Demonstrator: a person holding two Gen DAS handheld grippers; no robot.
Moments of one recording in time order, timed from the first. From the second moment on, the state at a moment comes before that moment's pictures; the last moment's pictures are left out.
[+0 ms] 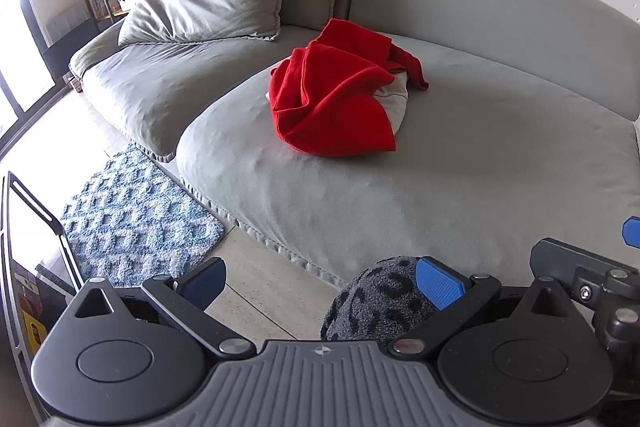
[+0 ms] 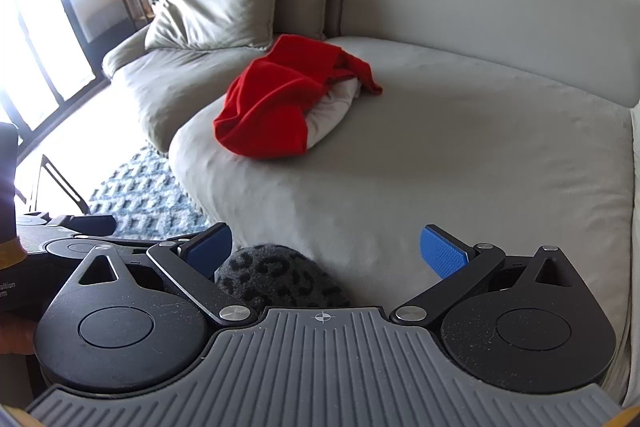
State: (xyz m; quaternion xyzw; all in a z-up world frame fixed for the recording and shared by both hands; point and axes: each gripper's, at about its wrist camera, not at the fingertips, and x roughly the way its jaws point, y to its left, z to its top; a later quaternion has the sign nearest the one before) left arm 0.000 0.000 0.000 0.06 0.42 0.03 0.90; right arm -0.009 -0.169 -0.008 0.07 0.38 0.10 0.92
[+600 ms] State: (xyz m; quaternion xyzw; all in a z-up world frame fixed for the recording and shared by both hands) left arm 0.002 0.000 -0.002 0.06 0.42 0.02 0.90; right arm -0.011 -0.170 -0.008 0.07 0.38 0.10 0.92
